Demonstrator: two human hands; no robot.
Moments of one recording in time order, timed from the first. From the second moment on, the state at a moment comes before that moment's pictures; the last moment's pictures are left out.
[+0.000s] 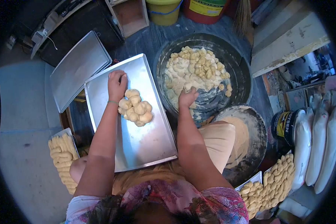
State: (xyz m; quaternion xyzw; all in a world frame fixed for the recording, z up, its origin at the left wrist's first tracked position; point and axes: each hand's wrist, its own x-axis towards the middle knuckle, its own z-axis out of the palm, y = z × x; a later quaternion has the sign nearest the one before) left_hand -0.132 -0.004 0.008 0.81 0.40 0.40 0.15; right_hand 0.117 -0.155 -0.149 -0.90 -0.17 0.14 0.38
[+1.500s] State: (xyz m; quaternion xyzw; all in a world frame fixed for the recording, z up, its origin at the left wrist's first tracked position) left_hand -0.284 -0.122 0.044 0.49 0.53 0.43 0.54; right_hand -0.049 -0.076 0.092 -0.61 -0.54 0.23 0.53
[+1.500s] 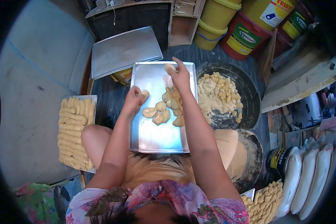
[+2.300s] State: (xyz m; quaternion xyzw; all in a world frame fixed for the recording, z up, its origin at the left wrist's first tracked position) left_hand -0.239 -0.034 0.035 0.74 0.57 0.35 -0.02; right_hand -0.012 -0.036 0.062 -0.65 -0.55 0.30 0.44
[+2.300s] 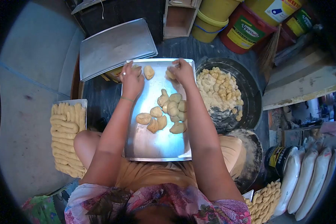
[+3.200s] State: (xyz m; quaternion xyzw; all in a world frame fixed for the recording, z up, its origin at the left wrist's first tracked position) left_hand -0.161 -0.004 0.033 0.85 0.48 0.19 0.09; right_hand 0.010 -0.048 0.039 -0.69 -0.64 0.10 0.33
